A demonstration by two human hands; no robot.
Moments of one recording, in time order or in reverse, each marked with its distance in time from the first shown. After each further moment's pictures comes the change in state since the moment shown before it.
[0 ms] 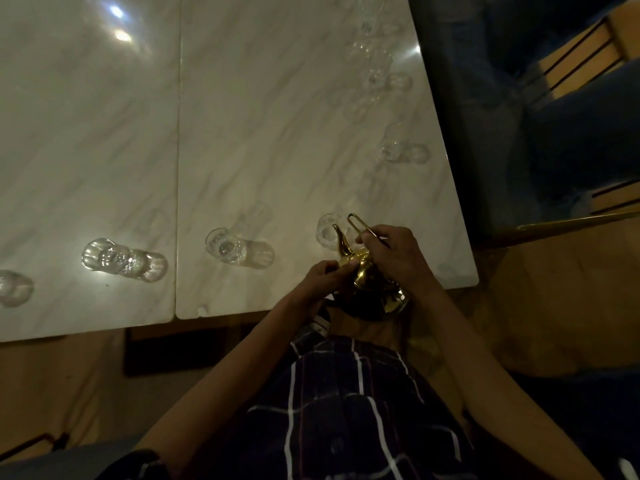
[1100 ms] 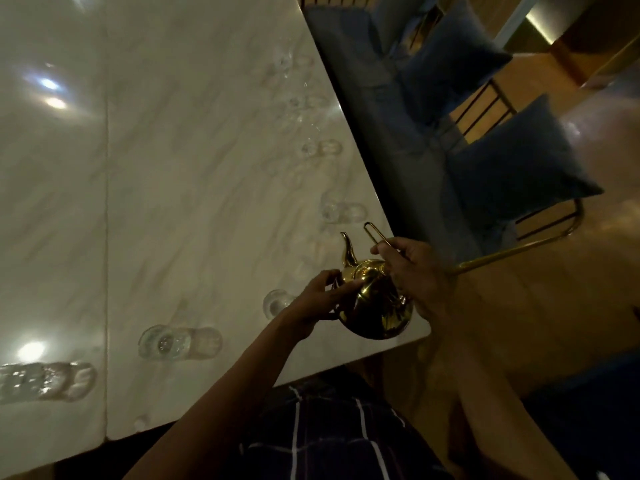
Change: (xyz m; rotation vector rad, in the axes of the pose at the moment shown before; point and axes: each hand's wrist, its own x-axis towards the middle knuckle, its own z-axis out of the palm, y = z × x) left_hand 0.062 0.132 0.069 0.093 -0.161 0.139; right_hand 0.052 -0.030 -0.141 0.162 0.164 0.091
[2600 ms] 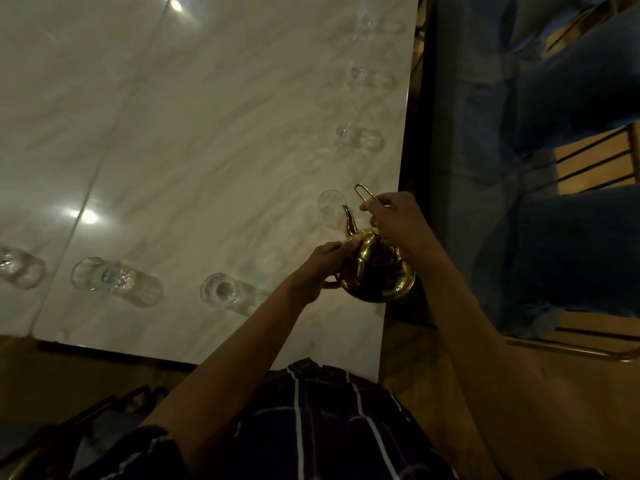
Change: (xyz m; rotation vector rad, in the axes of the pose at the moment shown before) left_hand 0.158 0.068 0.072 -0.336 0.324 -0.124; right_hand 0.239 0.003 -0.055 -0.239 -0.353 -0.064
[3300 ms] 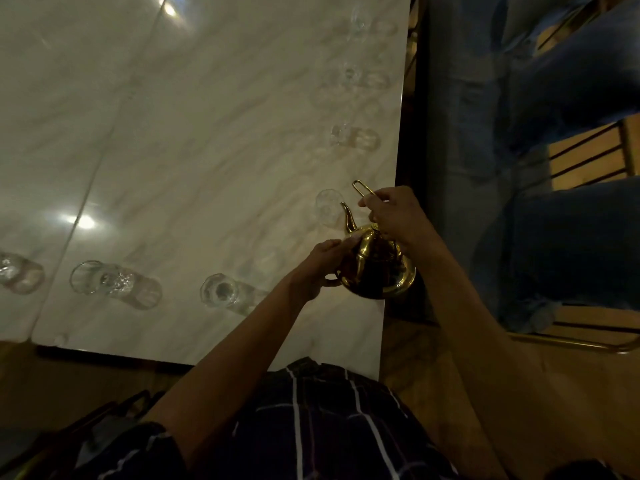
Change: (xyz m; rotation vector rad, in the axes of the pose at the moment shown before) left_hand 0.000 0.001 0.000 0.000 -0.027 0.006; right_hand -0.003 -0.005 -0.004 -0.033 0.013 -0.016
